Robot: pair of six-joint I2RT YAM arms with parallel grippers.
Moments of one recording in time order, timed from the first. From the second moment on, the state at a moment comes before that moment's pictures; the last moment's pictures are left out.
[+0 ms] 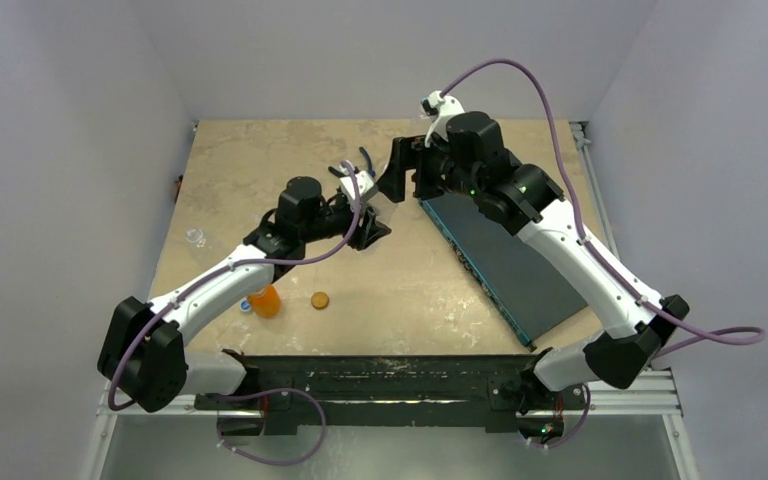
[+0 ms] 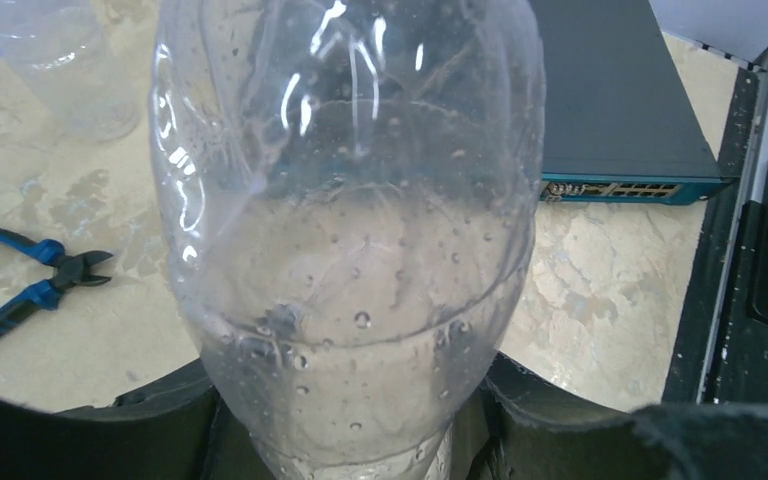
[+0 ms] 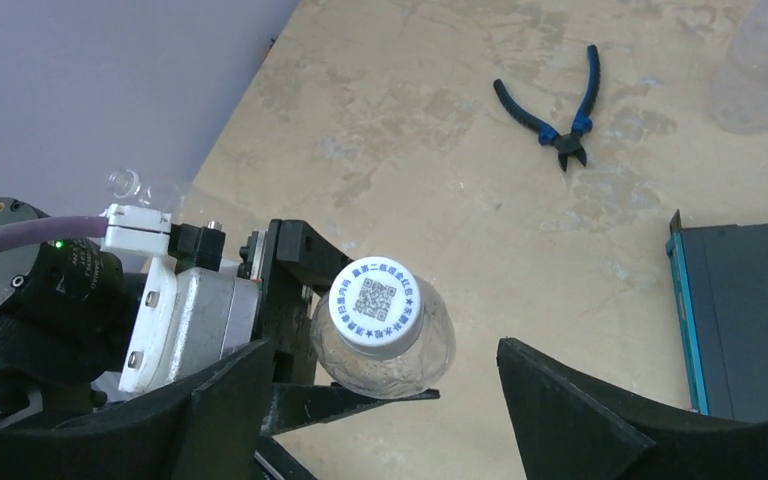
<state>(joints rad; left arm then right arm) -0.57 1.31 0.90 0.10 0.48 0.07 0.70 1.42 1.64 -0.64 -0.05 0.42</state>
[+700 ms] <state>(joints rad) -0.59 1.30 0.87 0.10 0.46 0.12 0.73 1.51 1.67 -0.72 -0.04 0.45</state>
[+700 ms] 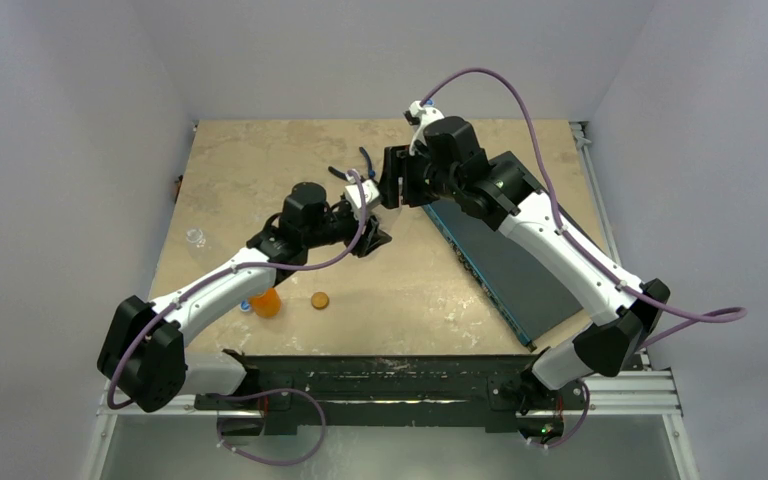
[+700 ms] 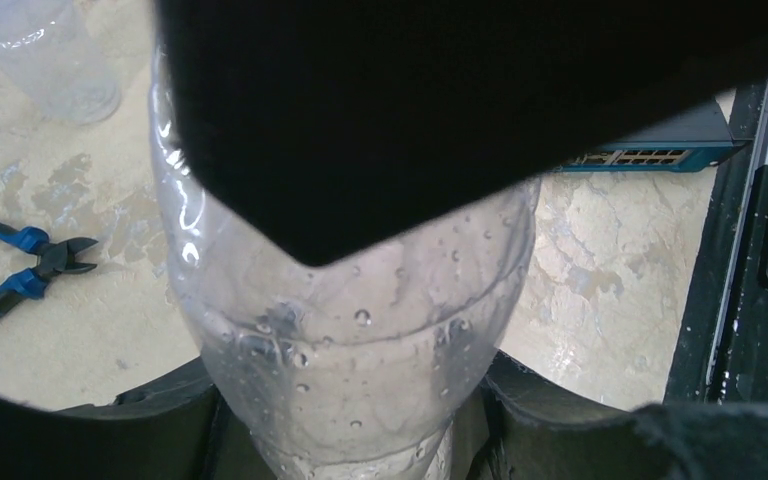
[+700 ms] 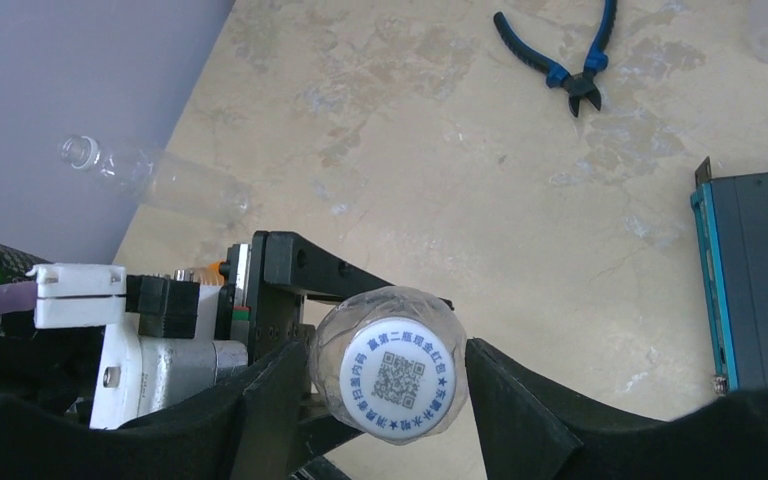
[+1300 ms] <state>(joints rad) -0.61 1.30 0.87 0.08 0.43 0.14 0.72 1.48 1.67 -0.72 0.01 0.48</state>
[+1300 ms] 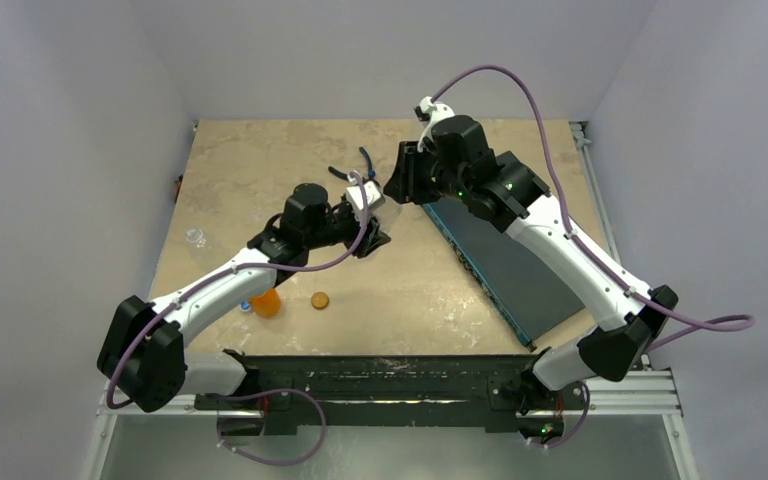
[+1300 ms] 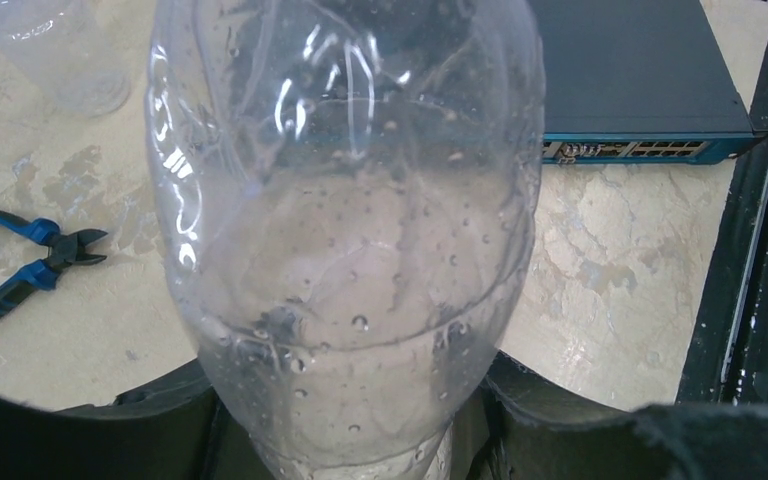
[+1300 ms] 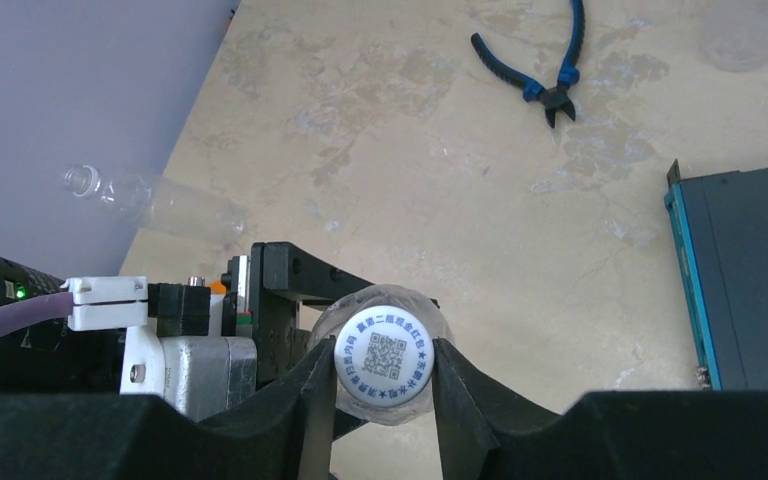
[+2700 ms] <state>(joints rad) -0.58 1.07 0.87 -0.04 -0.14 0.03 0.56 2.04 1.91 -0.28 0.35 0.19</state>
